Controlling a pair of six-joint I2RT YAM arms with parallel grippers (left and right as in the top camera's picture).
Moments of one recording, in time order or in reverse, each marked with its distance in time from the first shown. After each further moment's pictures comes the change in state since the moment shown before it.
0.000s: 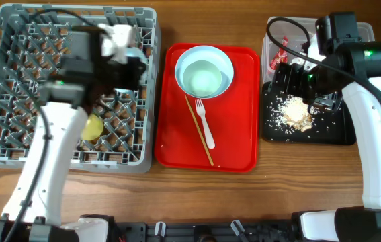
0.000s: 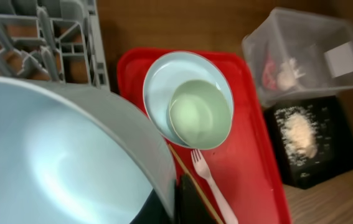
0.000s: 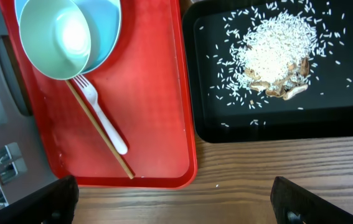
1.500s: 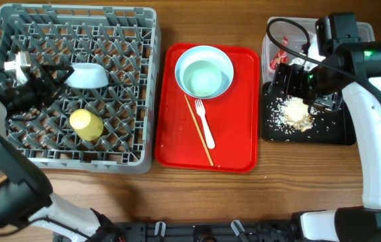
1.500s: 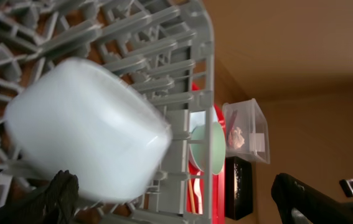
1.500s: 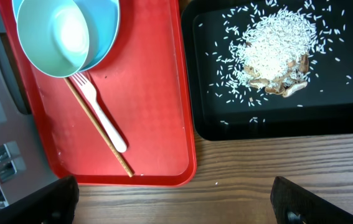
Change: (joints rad) left arm 0.696 0.409 0.005 -0.050 0.645 0.141; right arm 0.000 0.000 0.000 -0.008 0.000 0.000
